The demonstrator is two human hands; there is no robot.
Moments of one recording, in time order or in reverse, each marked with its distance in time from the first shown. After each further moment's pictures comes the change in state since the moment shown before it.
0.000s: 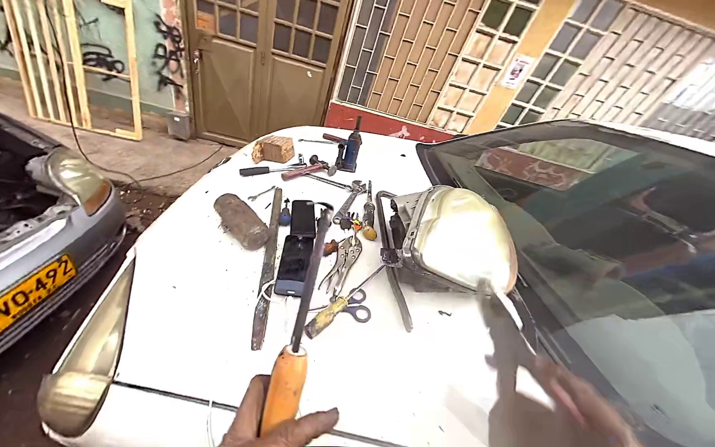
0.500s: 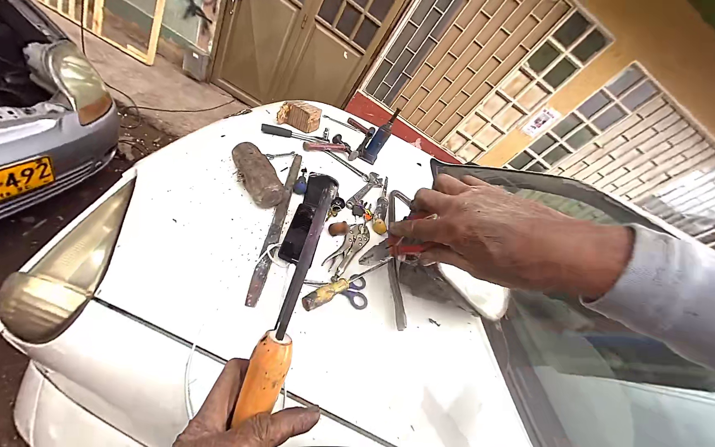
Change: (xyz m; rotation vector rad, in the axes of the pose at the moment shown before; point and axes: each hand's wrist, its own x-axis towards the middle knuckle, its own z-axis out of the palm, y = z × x) left_hand -0.032 -0.024 -0.002 -0.092 0.144 0.006; right_hand 0.245 -0.084 0.050 -1.694 -1.015 -0.792
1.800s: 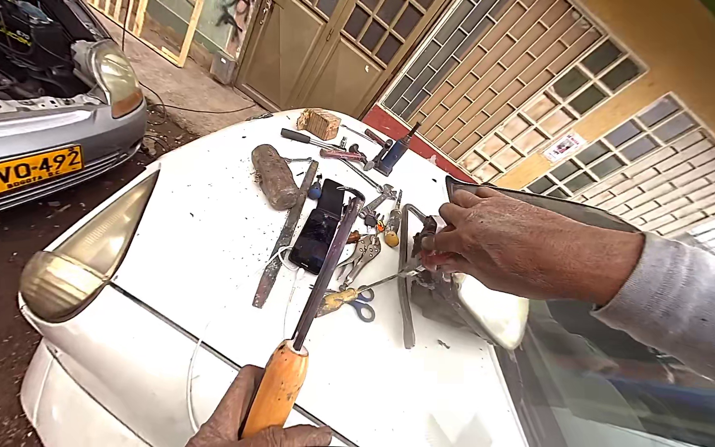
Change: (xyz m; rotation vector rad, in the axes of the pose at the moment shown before) left_hand -0.002 0.003 0.008 -0.011 -0.003 -0.004; right_hand 0.009 0.018 0.010 -0.157 -0.184 -0.002
